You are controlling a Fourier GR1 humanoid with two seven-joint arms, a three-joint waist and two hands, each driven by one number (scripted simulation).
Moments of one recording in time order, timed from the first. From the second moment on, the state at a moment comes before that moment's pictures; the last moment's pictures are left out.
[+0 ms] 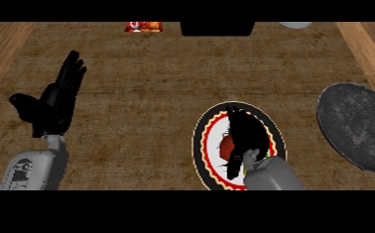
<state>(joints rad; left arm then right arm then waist) -0.22 0.20 0.08 -1.49 0.02 0.08 0.09 -0.25 -0.04 0.43 -1.46 0.86 0.43 0.84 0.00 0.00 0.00</state>
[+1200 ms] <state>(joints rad) -0.23 0.19 0.12 -1.48 0.01 0.05 0.09 0.08 -0.09 0.64 -1.69 1.07 0.30 0.65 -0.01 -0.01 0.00</state>
